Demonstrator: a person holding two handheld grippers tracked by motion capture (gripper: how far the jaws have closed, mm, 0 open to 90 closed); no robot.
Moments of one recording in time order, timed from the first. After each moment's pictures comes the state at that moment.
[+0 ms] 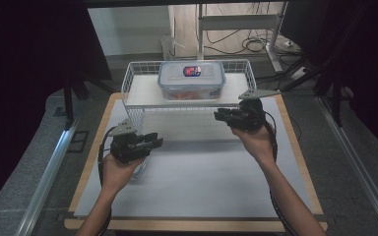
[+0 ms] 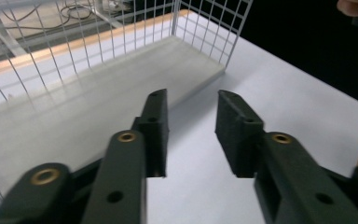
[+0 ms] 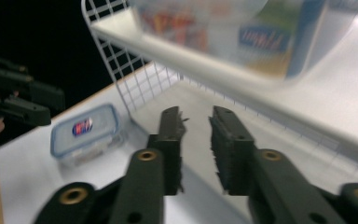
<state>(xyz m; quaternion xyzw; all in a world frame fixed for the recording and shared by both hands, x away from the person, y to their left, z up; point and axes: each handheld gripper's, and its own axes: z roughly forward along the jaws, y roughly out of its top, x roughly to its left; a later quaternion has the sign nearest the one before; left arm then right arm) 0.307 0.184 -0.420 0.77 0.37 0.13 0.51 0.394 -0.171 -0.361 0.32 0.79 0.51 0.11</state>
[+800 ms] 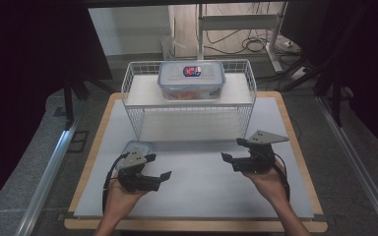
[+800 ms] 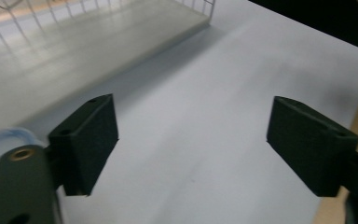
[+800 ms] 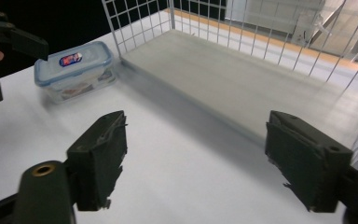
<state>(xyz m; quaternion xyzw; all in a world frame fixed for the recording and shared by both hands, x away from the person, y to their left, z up) 0.260 0.162 -0.471 0.79 0.35 0.14 0.48 0.321 -0.203 -0.430 0.32 0.80 0.48 0.16</state>
